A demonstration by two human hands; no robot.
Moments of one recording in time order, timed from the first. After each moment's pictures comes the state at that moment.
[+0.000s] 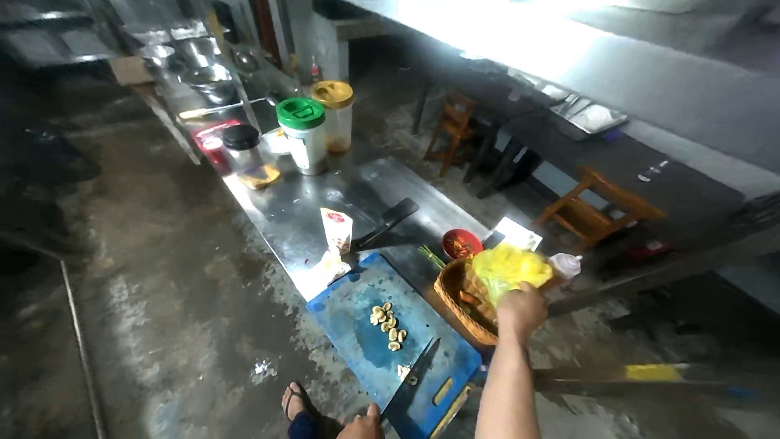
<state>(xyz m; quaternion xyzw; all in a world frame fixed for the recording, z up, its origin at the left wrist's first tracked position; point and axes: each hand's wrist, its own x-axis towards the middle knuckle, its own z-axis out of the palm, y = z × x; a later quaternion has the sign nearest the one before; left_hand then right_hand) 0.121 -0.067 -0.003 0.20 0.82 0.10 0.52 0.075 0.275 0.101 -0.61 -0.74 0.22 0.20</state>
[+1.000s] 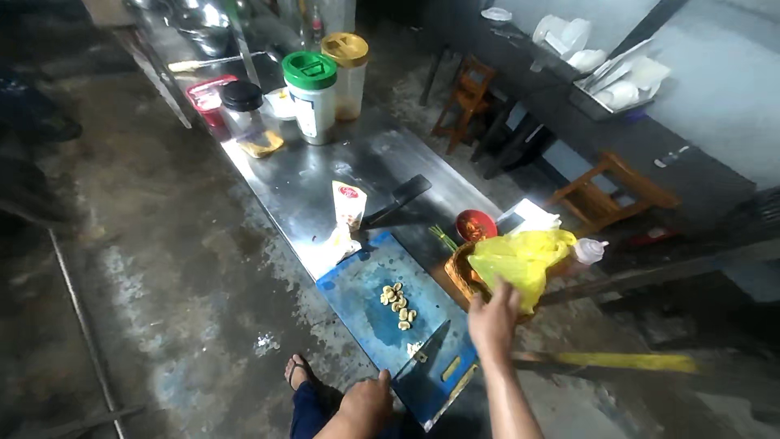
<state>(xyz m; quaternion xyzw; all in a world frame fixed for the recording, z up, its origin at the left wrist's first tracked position) 0.085 -0.067 0.030 0.26 0.81 0.07 0.52 0.101 0.195 0.060 -0.47 -0.86 0.18 0.12</state>
